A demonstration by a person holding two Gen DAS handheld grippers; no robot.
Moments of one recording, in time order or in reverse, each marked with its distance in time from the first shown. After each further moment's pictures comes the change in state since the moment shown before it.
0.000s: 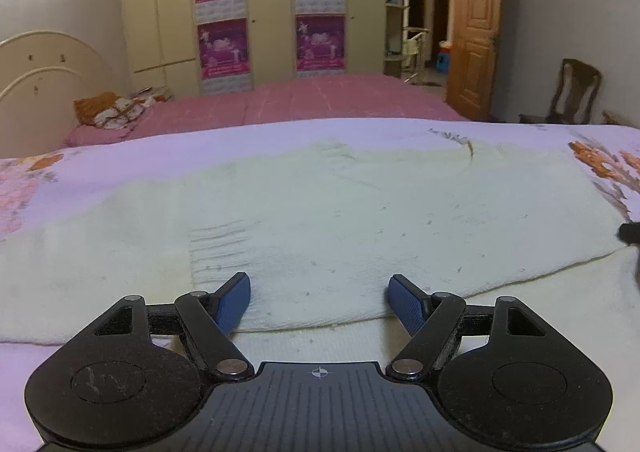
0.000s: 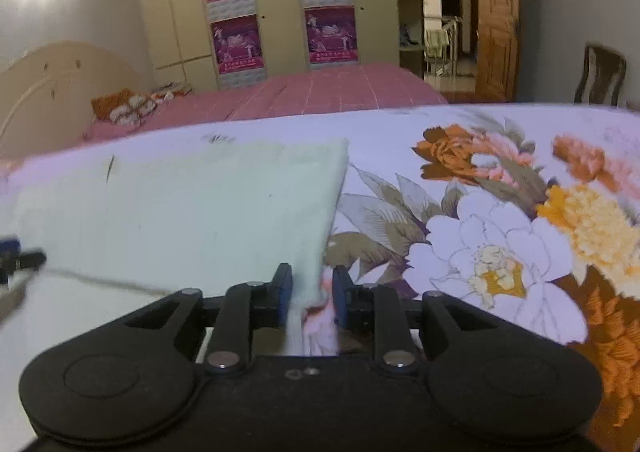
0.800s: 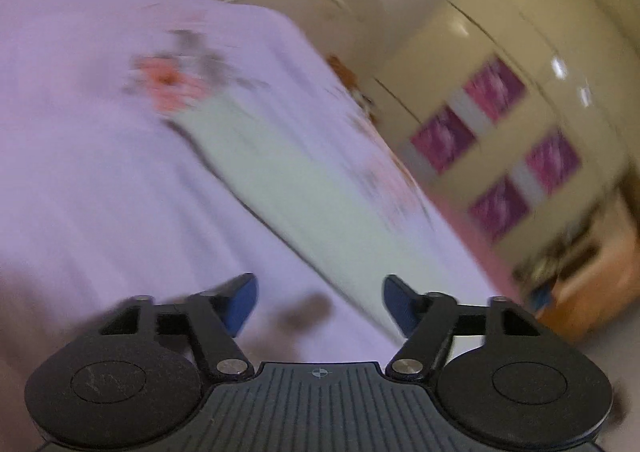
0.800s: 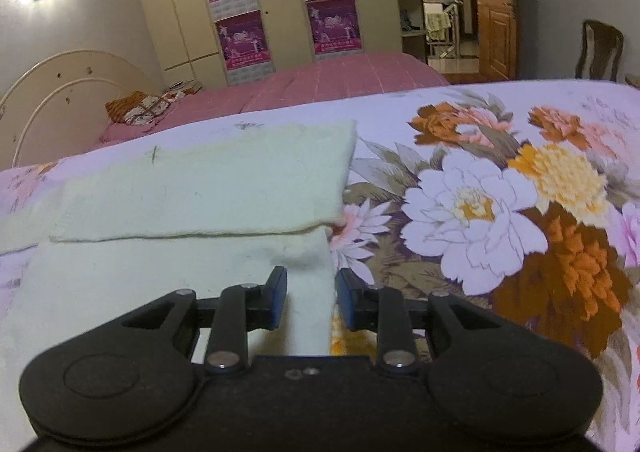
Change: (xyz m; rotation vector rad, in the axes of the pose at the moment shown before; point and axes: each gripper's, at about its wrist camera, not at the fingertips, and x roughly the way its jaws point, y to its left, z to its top) left arm -0.117 0.299 -0.128 -1.020 -0.200 0.162; right arm -0.060 -0.003 -0.027 0.109 0.035 0.063
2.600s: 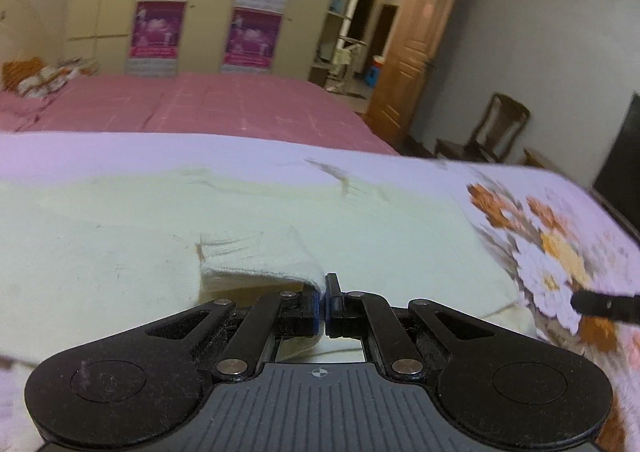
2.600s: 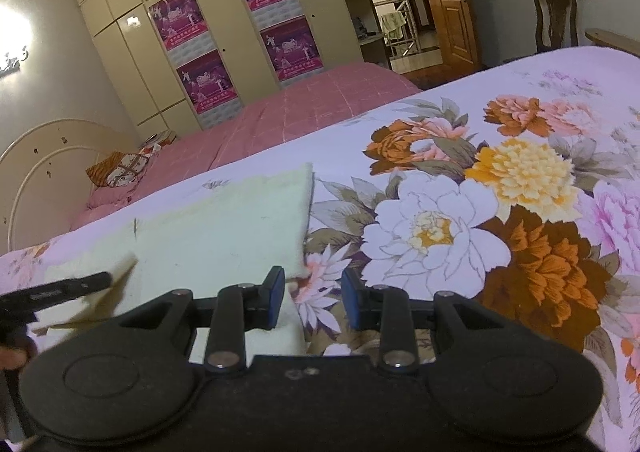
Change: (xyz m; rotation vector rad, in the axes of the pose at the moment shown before) left arm 0.038 -0.349 -0.236 0.897 0.361 -0.441; right arm -0.016 -0.028 0.021 0.198 -0.071 -0.002
